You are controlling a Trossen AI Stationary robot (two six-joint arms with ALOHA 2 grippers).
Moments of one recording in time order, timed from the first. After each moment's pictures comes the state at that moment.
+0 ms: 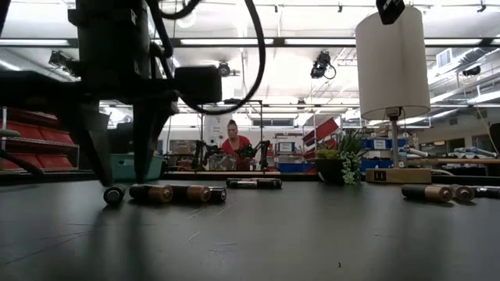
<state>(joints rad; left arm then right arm) -0.43 1.93 1.32 -0.89 -0.15 -2.13 -0.15 0.67 0.81 -0.28 -0.18 0.13</state>
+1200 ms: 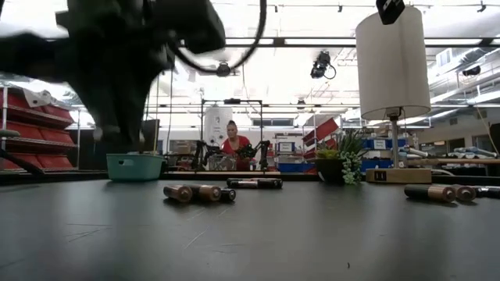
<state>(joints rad) -0.48 1.86 1.39 -0.95 -0.16 -1.89 -0.15 0.67 0.81 -0.27 -0.18 0.14</state>
